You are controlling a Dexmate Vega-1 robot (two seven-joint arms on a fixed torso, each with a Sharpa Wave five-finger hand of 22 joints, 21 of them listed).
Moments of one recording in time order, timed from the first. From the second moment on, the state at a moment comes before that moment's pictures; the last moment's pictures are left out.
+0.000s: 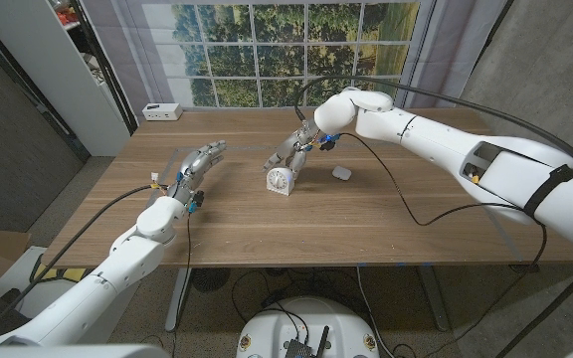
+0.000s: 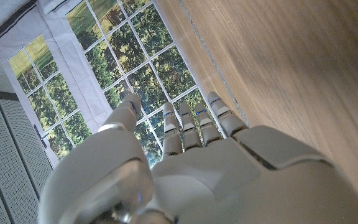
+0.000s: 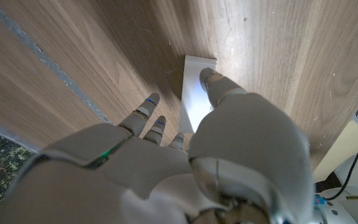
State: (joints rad) left arm 1.03 0.67 0.30 -1.50 -0.50 -0.28 0.15; left_hand 0.52 0.13 0.53 -0.16 0.19 0.37 0.01 0.23 0.20 0.23 -0.01 0.28 0.30 0.19 0.01 0.18 0.17 0.26 0.08 0.20 0.18; right arm -0.01 -0.37 -1.14 -1.18 -0.47 0.29 0.85; right_hand 1.08 0.09 0.48 -0.18 0.30 -0.10 -0.22 0.18 0.20 -0.16 -0.16 0.18 0.22 -0.05 -0.03 0.19 0.18 0.21 0.02 0.18 0.17
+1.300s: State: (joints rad) left arm 0.98 0.65 0.34 -1.46 -0.50 -0.25 0.13; left_hand 0.52 0.13 0.53 -0.16 0.19 0.37 0.01 0.22 0.21 0.23 -0.02 0.28 0.30 0.19 0.01 0.18 0.17 0.26 0.08 0.20 0.18; right arm -0.04 -0.37 -1.15 -1.16 -0.46 0.28 0.83; right_hand 1.12 0.11 0.40 -0.15 0.24 0.03 -0.22 0.25 0.23 0.01 -0.18 0.26 0.24 0.16 -0.04 0.28 0.21 0.31 -0.01 0.21 0.17
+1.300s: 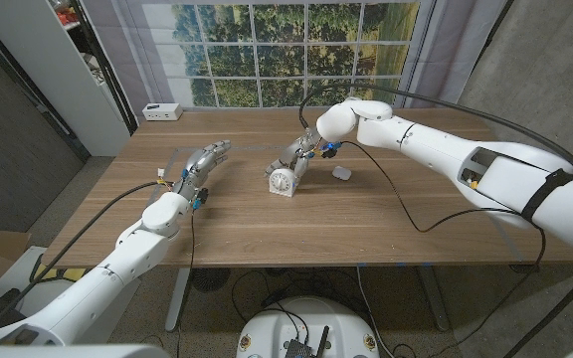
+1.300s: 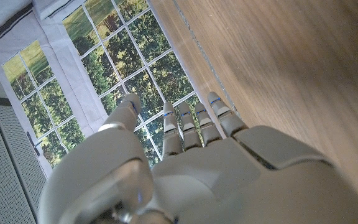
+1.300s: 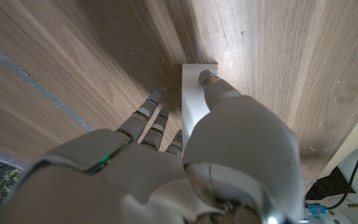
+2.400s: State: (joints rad) left arm 0.97 0.70 0.38 -1.57 -0.31 -0.16 0.24; left_hand 0.66 0.03 0.50 -0.18 0.18 0.43 -0.13 0.23 0.22 0.23 -0.05 0.28 0.33 0.17 -0.02 0.18 0.17 0.23 0.08 0.19 0.18; right arm -0.06 -0.41 -1.07 -1.23 -0.39 0.09 0.83; right_hand 1.09 0.13 0.28 -0.14 0.20 0.23 -0.27 0.33 0.27 0.21 -0.14 0.34 0.33 0.32 -0.04 0.43 0.30 0.41 -0.01 0.22 0.17
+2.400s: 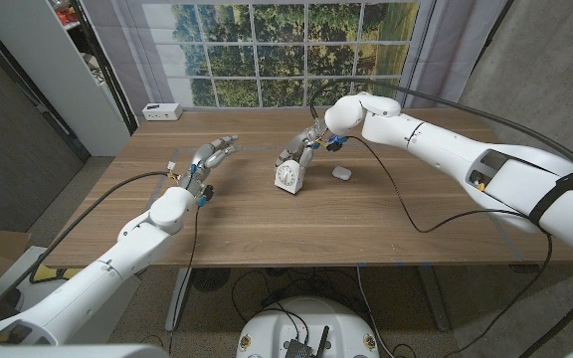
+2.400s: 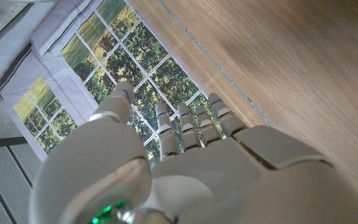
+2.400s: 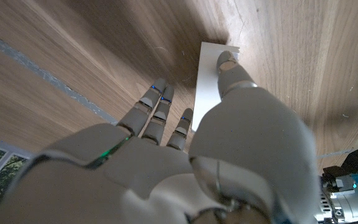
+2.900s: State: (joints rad) left arm 0.93 0.71 0.41 -1.59 -0.20 -0.17 0.26; left_hand 0.69 0.00 0.47 -0.18 0.20 0.48 -0.16 0.26 0.22 0.23 -0.06 0.28 0.33 0.17 -0.03 0.19 0.17 0.23 0.08 0.19 0.18; right arm -0.05 -0.42 -1.04 -1.26 -0.31 -0.05 0.84; right_hand 1.06 0.12 0.27 -0.14 0.20 0.24 -0.28 0.34 0.28 0.27 -0.12 0.37 0.35 0.40 -0.04 0.46 0.31 0.46 0.00 0.23 0.17
